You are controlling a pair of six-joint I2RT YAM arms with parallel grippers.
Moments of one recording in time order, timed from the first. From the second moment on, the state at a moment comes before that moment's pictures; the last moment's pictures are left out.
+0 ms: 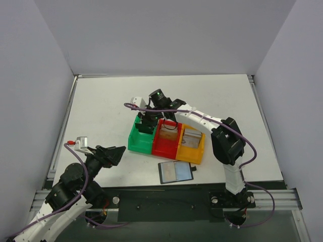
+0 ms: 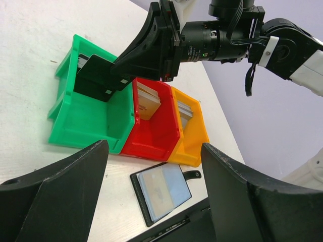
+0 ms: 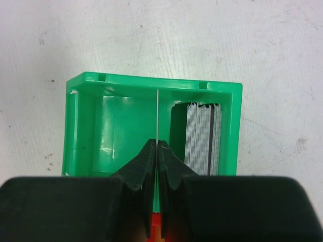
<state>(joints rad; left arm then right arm) -0.79 0.00 0.43 -0.49 -0.33 -0.82 0.77 2.01 1.61 -0.40 -0.46 -0.46</state>
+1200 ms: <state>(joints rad) -0.79 0.00 0.43 -0.49 -0.33 -0.81 0.77 2.06 1.49 -0.24 -0.33 -0.44</state>
